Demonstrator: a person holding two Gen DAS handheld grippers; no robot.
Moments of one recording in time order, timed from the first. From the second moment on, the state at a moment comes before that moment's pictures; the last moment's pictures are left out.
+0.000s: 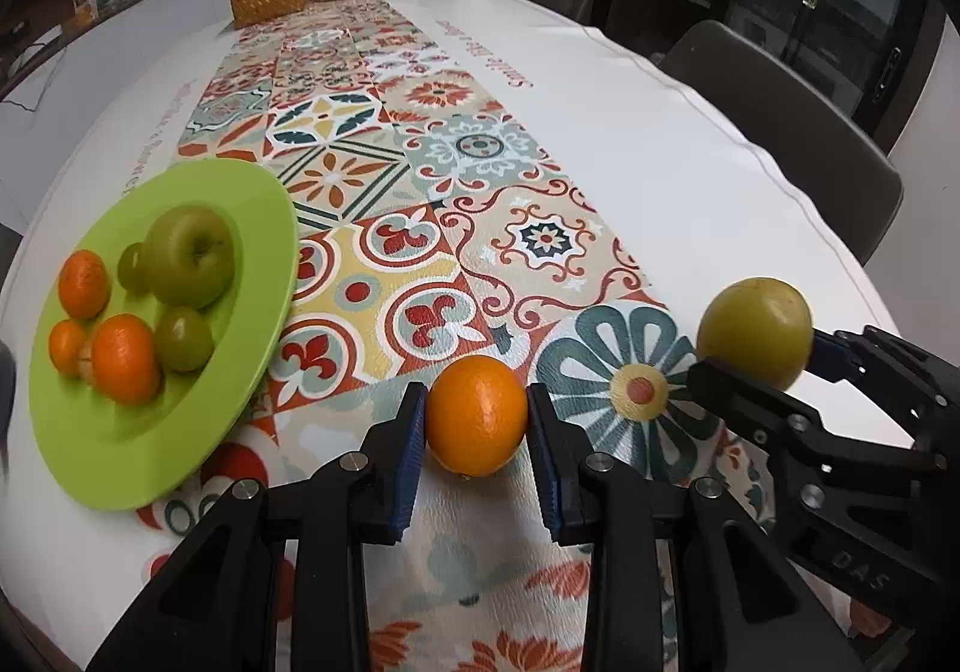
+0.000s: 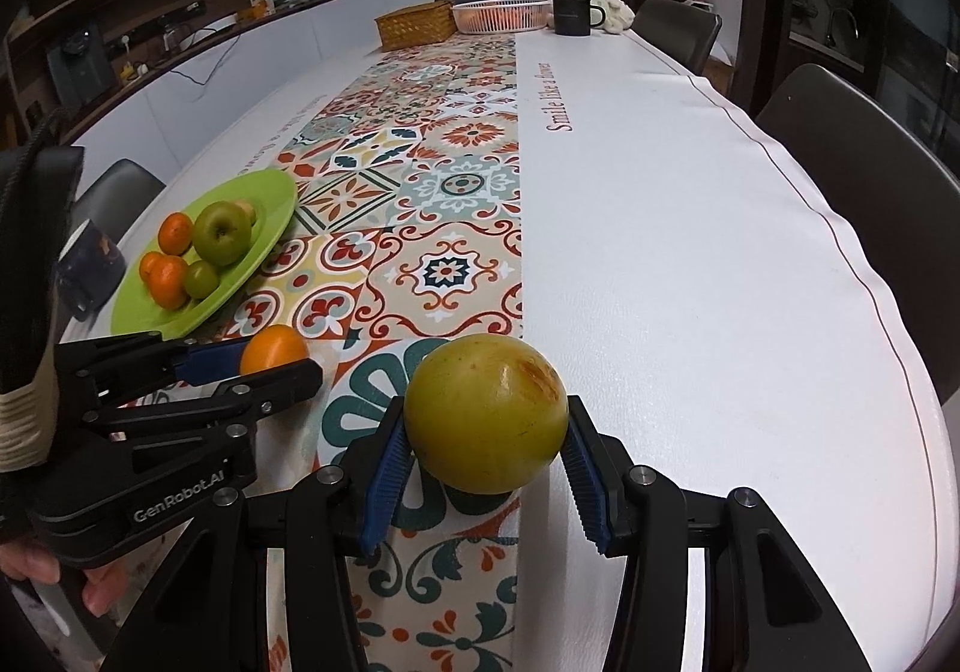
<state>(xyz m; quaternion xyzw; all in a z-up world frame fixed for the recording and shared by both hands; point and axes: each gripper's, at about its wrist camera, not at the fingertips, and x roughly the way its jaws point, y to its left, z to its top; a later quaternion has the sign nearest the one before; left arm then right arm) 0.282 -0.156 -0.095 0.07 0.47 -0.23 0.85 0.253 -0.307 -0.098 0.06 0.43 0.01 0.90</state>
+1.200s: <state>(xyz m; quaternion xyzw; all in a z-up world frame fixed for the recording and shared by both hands) 0.233 -0.015 -0.029 0.04 0.40 -0.11 0.91 0.251 -0.200 -0.037 0.02 0.38 0.11 0.92</state>
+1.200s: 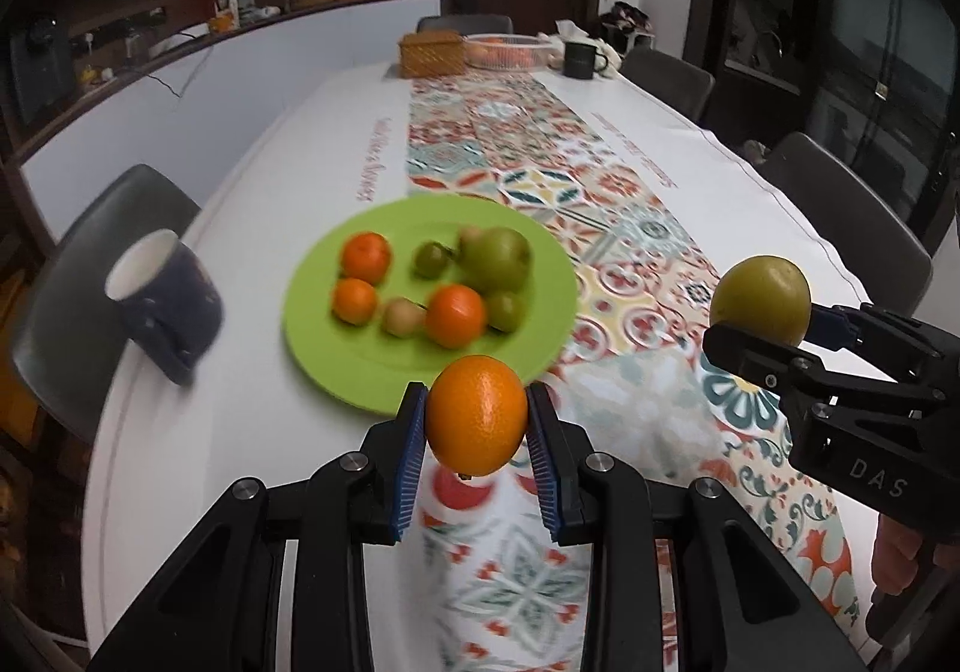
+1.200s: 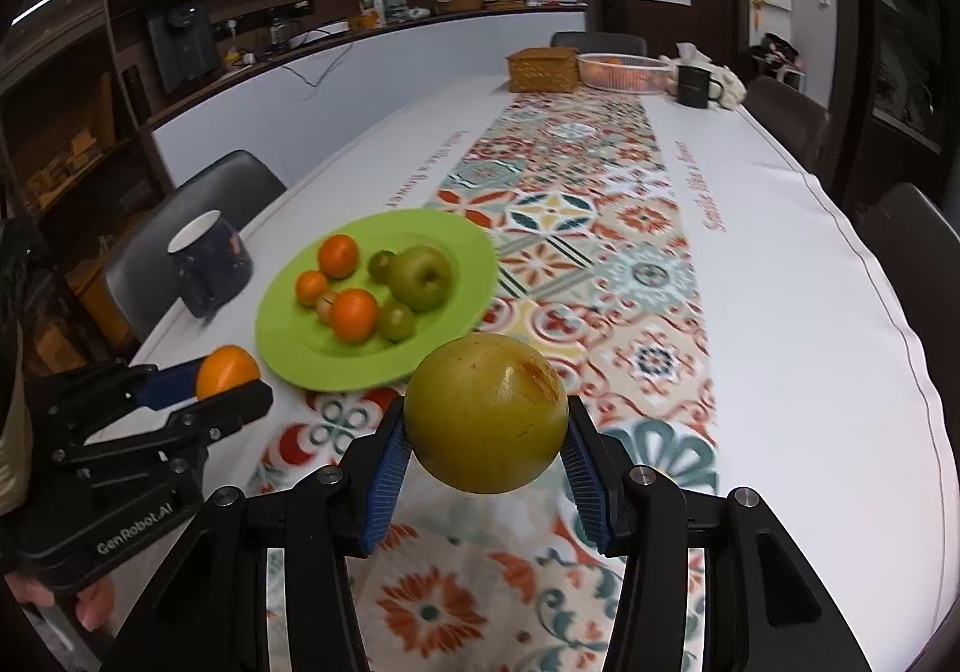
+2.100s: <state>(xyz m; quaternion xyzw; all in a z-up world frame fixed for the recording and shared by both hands) 0.316 0.035 -0.035 0.05 0.42 -0.10 0.90 0.353 -0.122 -0.023 -0.02 0.37 0.18 0.91</state>
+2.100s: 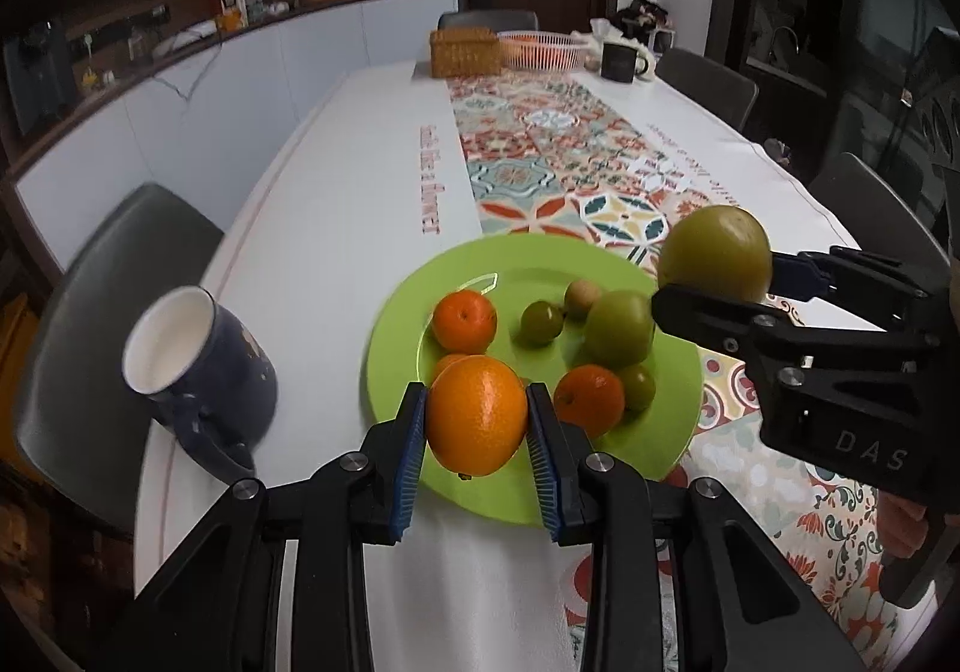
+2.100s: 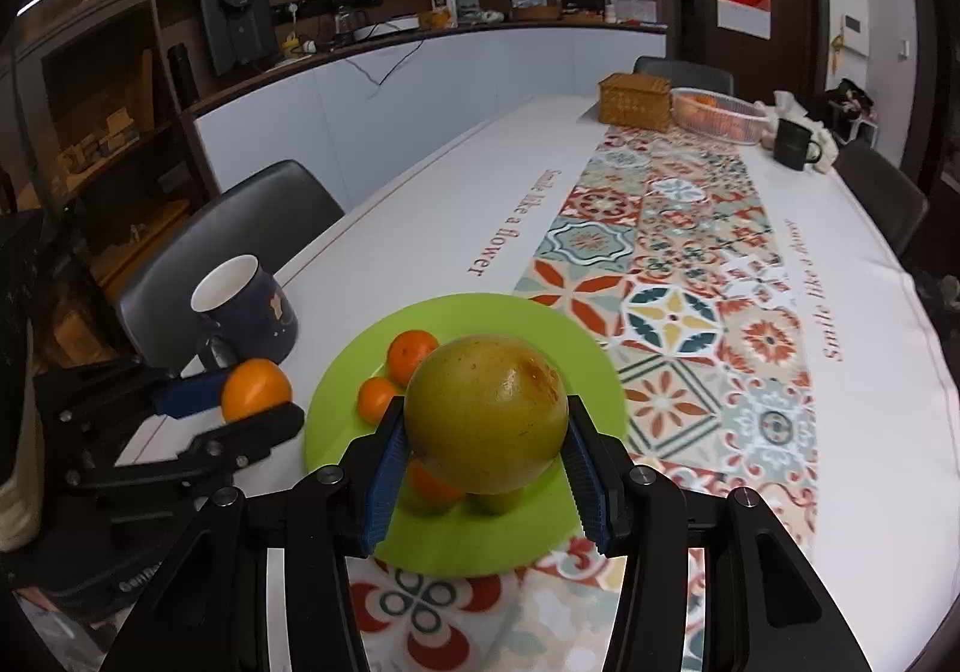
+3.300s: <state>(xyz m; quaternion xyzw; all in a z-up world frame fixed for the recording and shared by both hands) 0.307 0.032 -0.039 0.03 0.40 -0.10 0.91 0.342 -0.130 -0.030 -0.03 0.35 0.15 0.92</state>
